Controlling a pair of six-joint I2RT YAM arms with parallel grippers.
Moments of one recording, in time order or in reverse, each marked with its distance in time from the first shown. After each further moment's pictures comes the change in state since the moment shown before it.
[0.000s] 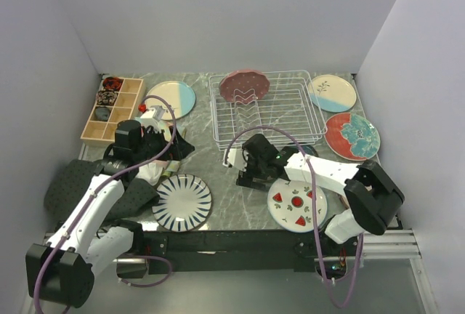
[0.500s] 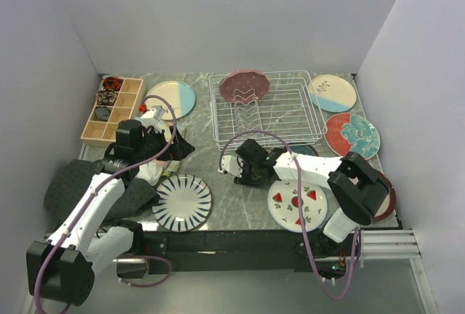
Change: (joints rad) left arm 0.000 0.011 0.005 -0.019 -0.011 -0.004; right arm 0.037 0.116 0.020 -0.023 0.016 0.028
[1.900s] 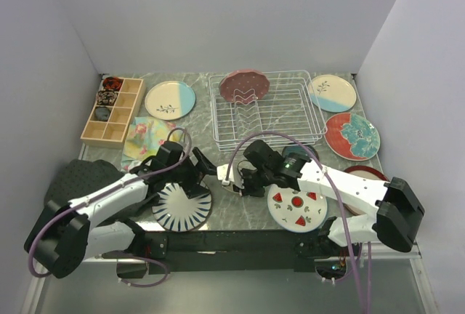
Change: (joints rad) left arm -0.359 0.182 -0.178 0.119 -0.042 -0.941; right arm 0.098 -0.299 0.011 -0.152 -0.415 0.002
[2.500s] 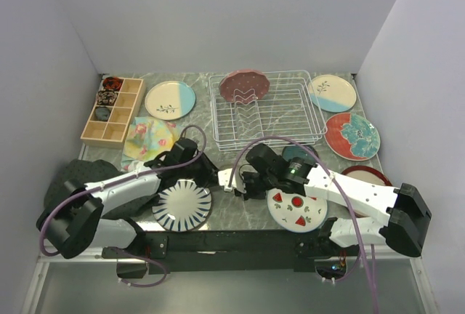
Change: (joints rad) left arm -0.109 0.168 0.087 0.099 -0.055 -0.064; right arm 0.046 -0.079 -0.024 0.010 0.029 -0.018
